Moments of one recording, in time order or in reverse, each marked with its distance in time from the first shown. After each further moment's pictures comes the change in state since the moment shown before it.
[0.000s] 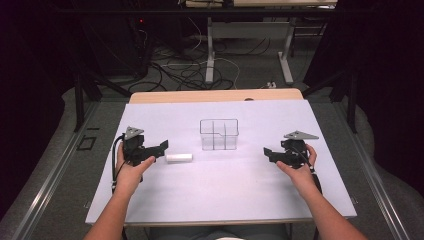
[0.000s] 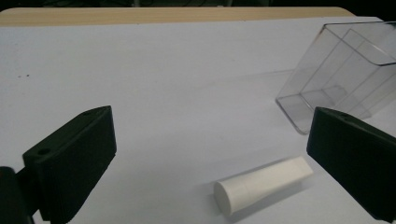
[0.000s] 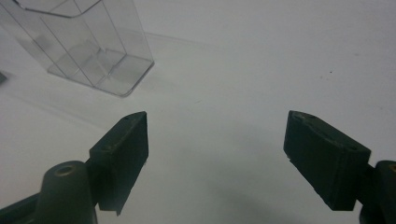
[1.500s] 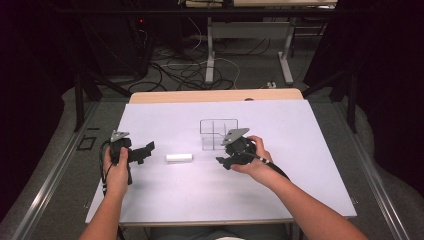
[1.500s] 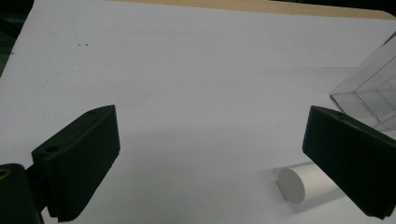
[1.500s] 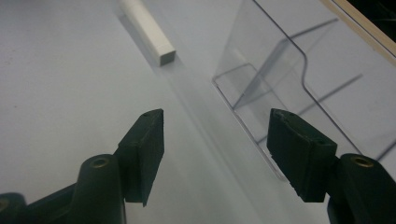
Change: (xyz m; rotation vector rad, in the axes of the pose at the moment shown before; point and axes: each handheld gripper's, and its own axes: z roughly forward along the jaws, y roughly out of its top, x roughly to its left) left arm 0.042 -0.016 -0.002 0.003 0.044 -0.084; right arm 0.143 0.059 0.039 0.167 0.299 -0.587
